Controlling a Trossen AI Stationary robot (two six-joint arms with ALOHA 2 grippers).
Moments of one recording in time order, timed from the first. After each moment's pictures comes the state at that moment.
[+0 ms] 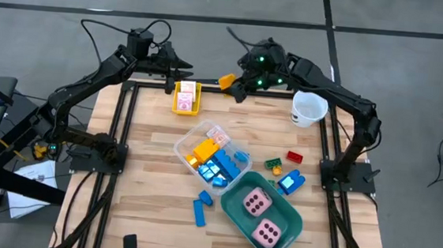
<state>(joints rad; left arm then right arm) 0.91 1.29 1.17 -0.29 0.60 0.36 -0.41 1.75 1.92 -0.81 -0.24 0.36</state>
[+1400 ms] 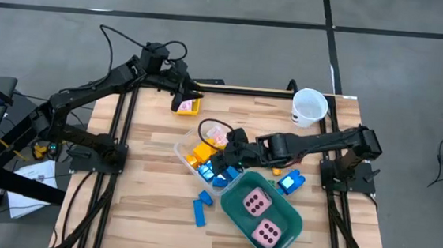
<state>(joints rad) 0.68 1.29 1.17 -0.34 0.59 0.11 0.18 1.76 1.65 -0.76 0.32 1.21</state>
